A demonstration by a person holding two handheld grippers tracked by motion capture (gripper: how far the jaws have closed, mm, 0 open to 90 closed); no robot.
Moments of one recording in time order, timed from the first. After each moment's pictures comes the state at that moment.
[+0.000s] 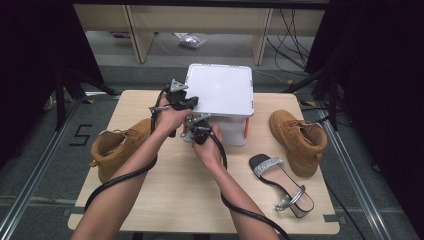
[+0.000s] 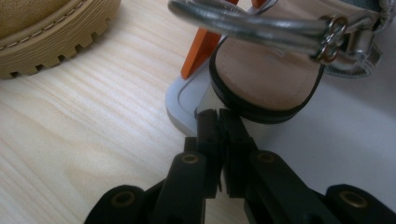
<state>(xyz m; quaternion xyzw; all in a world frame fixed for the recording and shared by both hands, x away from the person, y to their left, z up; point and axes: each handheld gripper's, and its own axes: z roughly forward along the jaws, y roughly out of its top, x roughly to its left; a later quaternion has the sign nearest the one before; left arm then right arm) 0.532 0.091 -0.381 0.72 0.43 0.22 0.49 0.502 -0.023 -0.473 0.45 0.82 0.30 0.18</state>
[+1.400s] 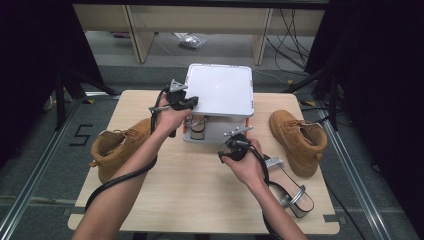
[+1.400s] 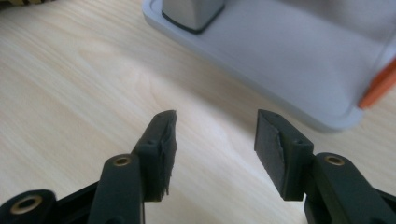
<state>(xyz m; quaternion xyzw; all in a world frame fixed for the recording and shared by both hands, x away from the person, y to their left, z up) 0.532 0.092 -0.382 0.72 0.43 0.22 0.50 0.431 -0.130 -0.441 0.46 0.82 0.30 0.14</state>
